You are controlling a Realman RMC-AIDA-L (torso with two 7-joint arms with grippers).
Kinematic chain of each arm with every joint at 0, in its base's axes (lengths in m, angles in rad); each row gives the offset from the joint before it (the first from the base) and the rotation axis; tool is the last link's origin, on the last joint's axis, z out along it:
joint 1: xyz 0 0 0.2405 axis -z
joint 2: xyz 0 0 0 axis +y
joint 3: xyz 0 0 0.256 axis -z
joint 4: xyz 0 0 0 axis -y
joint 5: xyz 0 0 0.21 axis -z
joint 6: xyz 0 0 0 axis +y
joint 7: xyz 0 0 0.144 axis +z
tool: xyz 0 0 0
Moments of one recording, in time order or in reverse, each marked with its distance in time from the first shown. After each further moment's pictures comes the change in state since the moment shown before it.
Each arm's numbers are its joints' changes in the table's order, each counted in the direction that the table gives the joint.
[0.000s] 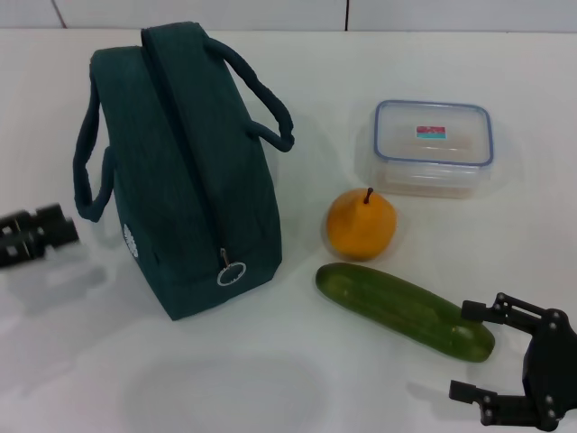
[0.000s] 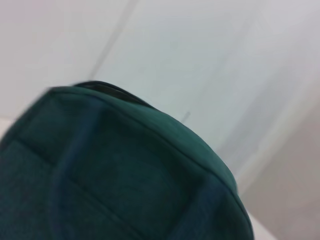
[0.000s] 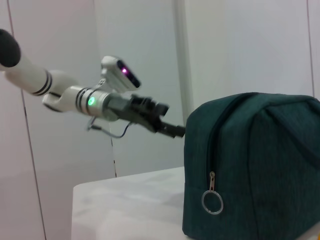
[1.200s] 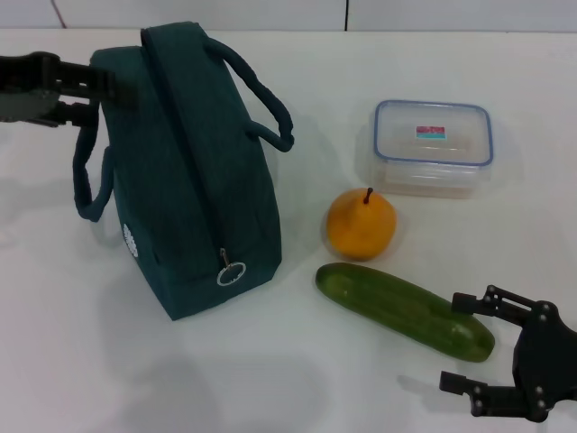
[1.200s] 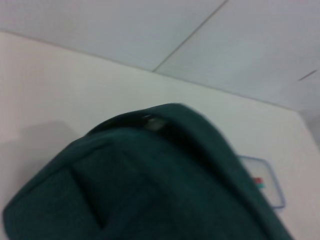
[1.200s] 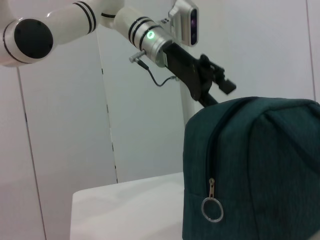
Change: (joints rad) left arm 0.284 0.009 -0.318 -0.655 -0.233 -0.091 -1.069; right arm -0.032 0.002 0.003 -0.036 -0.012 0.008 0.000
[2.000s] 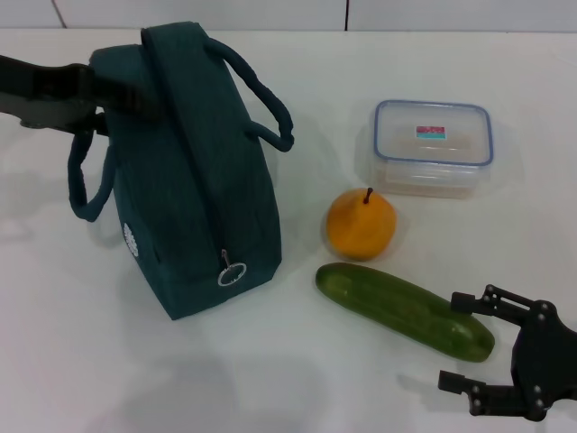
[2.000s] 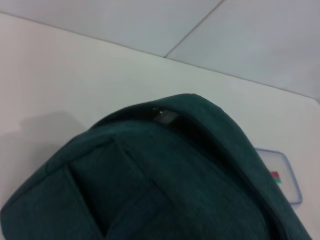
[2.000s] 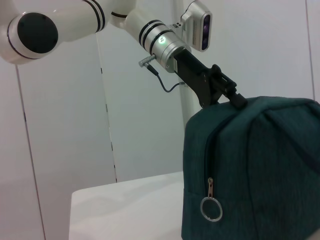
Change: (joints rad) left arm 0.067 -0.030 -0.014 0.067 -0.119 -0.039 0.018; right arm -0.002 0.001 0.000 -0.003 0.000 0.005 -0.001
